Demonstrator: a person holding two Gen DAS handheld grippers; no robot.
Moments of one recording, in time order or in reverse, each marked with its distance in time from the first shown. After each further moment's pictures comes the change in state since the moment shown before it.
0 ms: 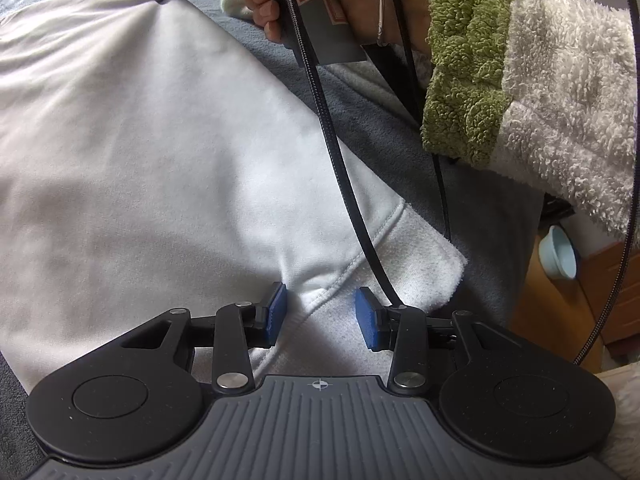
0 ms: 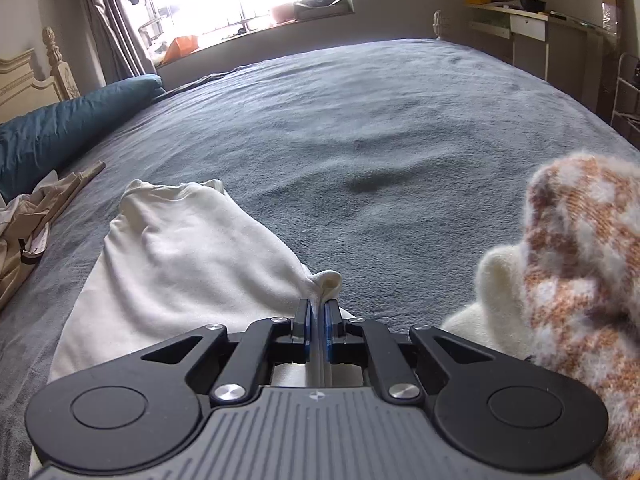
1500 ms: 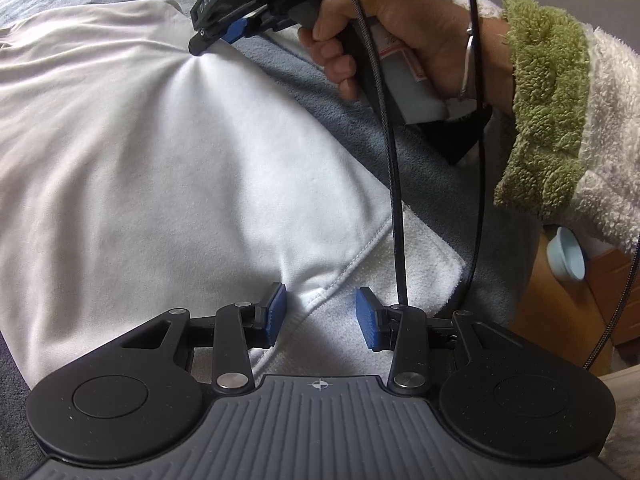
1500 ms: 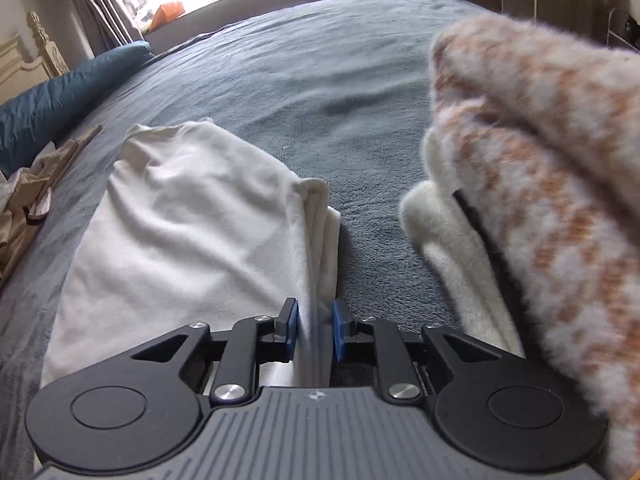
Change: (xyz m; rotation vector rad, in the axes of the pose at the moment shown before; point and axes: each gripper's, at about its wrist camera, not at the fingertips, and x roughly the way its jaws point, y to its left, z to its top) left arm -0.011 -0.003 0.004 0.020 -0.020 0.036; right arm -0.045 -0.017 -0.039 0.049 0.143 0.004
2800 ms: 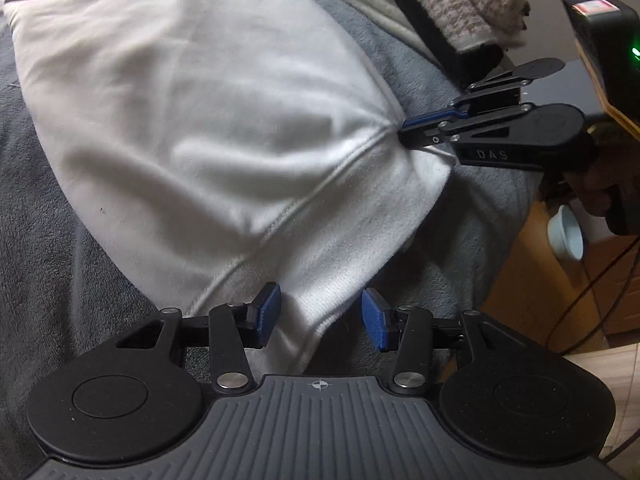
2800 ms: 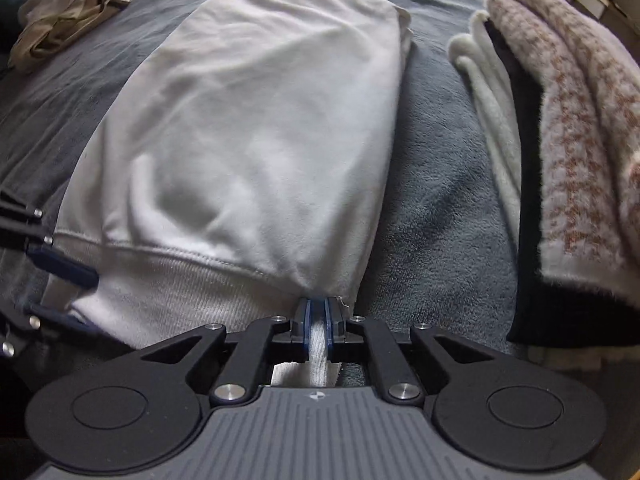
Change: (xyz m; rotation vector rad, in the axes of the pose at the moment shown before) left arm -0.011 0.010 -0.065 -0.074 0.105 -0.001; right arm -0.116 0.063 -0.162 -0.334 0.300 -0.101
